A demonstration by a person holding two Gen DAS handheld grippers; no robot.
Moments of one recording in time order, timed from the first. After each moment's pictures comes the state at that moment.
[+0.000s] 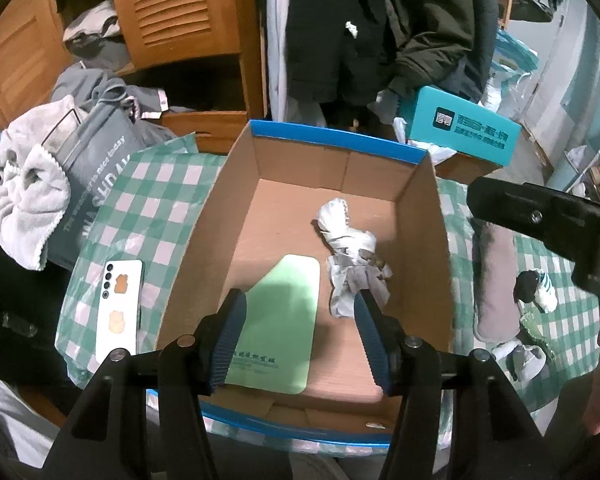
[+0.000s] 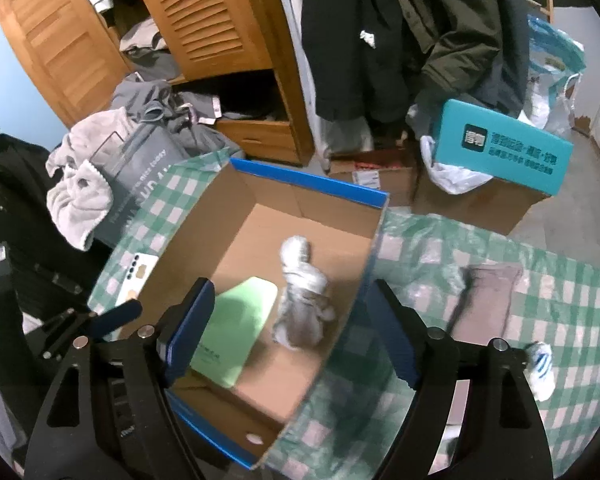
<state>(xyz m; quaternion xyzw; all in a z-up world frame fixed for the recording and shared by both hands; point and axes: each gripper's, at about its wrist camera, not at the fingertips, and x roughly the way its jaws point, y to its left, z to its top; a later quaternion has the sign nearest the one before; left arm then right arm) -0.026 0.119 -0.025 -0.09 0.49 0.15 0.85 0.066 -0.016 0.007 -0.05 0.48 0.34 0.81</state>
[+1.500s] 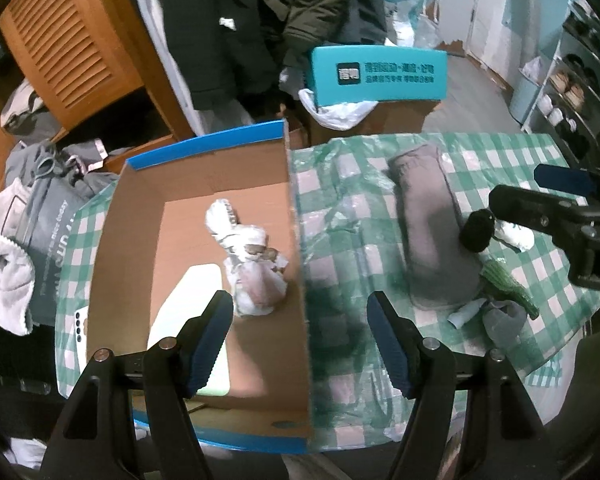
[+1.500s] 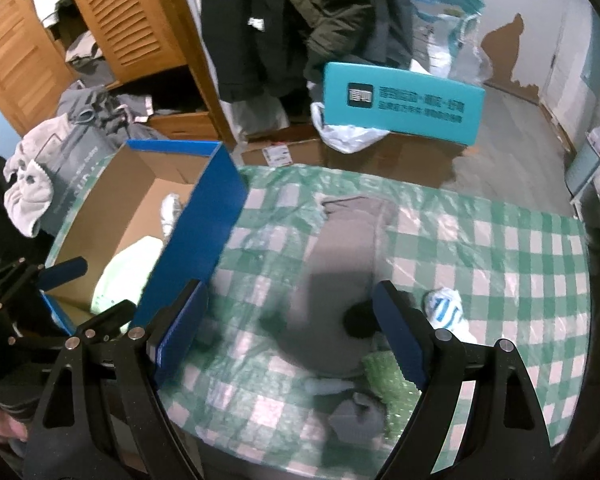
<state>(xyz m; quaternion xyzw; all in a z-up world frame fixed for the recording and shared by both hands) 0.010 -0.007 -0.037 0.03 0.53 0.07 0.85 0.081 -0.169 -0.020 -0.05 0.49 0.26 0.83</state>
